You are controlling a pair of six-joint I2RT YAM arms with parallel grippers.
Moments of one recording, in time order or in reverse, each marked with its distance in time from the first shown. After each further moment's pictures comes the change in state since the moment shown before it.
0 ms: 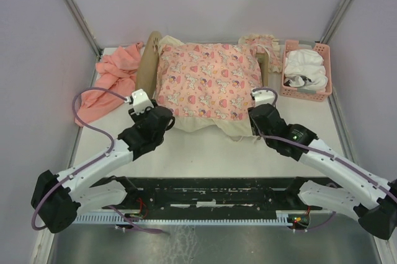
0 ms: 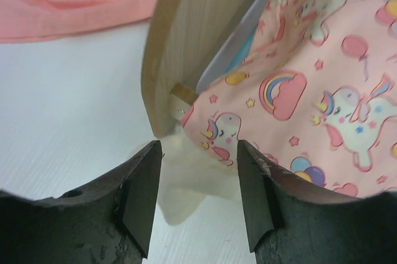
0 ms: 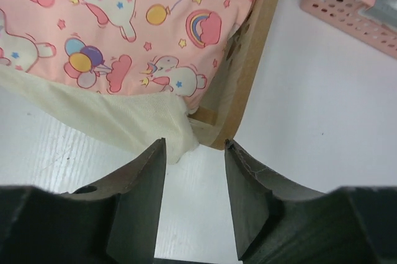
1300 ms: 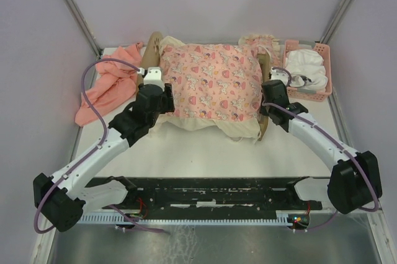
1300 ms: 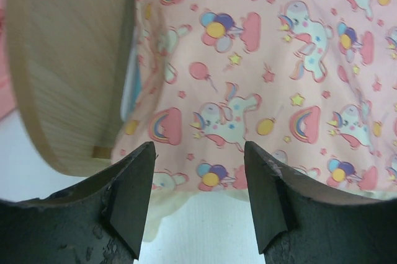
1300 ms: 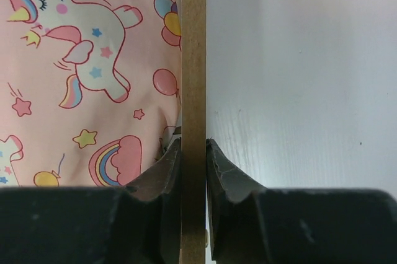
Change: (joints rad) left arm 0.109 0.022 0.262 -0.013 0.528 0.399; right arm -0.417 0.296 0.052 0.242 -0.216 0.091
